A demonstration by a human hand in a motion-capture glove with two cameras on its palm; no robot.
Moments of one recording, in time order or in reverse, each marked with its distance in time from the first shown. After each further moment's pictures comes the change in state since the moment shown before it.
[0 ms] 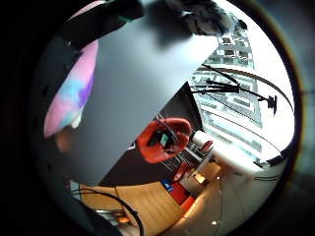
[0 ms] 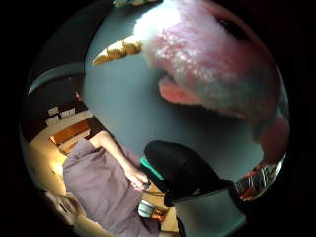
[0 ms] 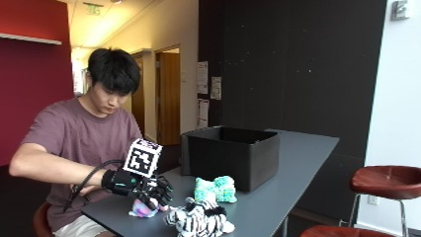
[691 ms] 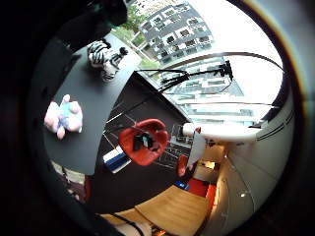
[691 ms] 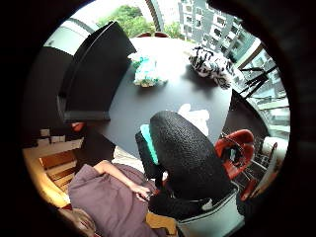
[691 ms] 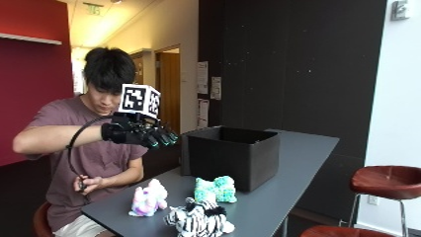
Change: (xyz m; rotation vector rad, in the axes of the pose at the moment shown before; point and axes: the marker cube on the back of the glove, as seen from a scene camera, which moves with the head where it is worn) arm 0.044 0.036 -0.165 0.232 0.146 0.282
